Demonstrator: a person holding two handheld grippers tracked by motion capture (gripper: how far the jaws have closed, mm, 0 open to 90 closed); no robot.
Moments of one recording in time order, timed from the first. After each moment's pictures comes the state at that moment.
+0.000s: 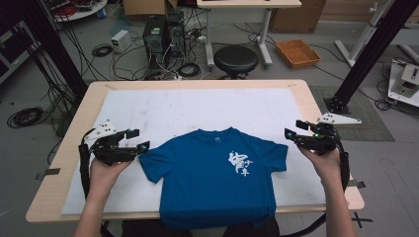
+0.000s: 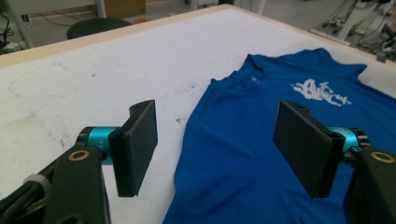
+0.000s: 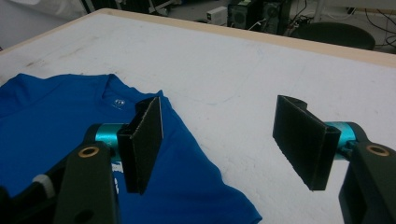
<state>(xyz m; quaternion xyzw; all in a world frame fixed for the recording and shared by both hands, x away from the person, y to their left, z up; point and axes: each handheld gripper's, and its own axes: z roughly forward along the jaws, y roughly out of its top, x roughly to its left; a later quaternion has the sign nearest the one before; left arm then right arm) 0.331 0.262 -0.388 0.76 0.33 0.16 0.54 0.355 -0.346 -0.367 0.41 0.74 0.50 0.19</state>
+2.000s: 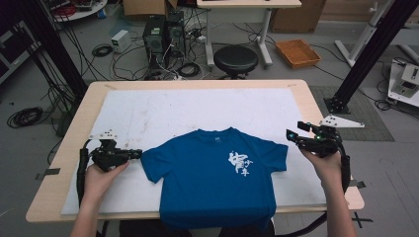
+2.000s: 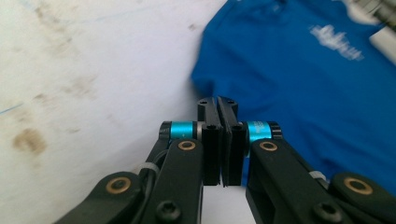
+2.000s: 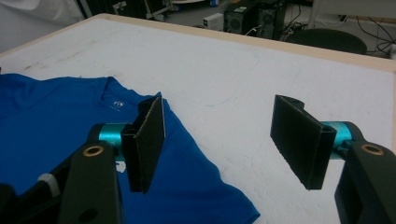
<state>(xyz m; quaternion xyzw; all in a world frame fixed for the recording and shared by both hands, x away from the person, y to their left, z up) 0.340 0.285 -0.425 0.77 0.41 0.02 0.49 0.347 -0.350 -0.369 0.41 0.73 0.50 0.20</state>
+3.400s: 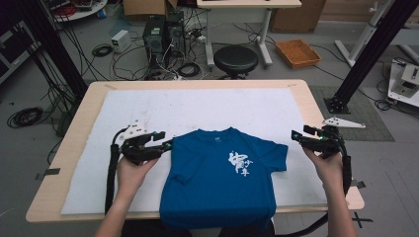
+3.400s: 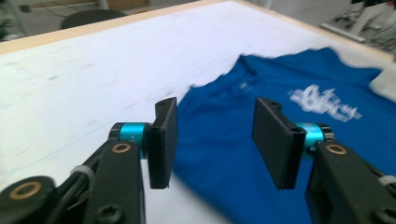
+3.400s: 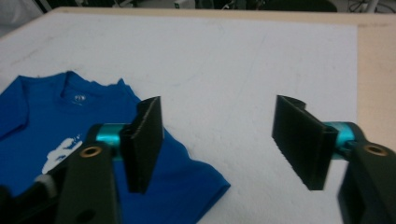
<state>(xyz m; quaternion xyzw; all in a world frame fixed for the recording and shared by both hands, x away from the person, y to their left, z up) 0.332 0.210 -0.401 0.76 0.36 0.18 0.52 0.358 -0.366 -0.390 0.49 0.72 0.46 0.19</state>
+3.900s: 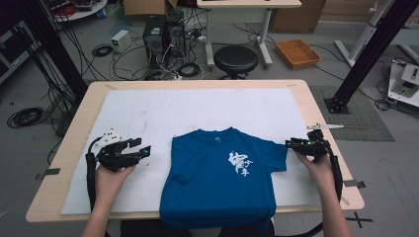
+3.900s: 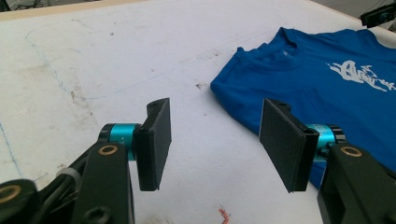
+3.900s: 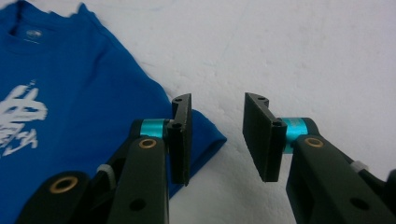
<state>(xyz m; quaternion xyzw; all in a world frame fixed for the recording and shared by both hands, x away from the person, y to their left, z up) 0.328 0.258 -0.422 0.75 0.39 0.17 0.51 0.382 -0.359 -0.437 0.51 0.76 0.39 0.12</state>
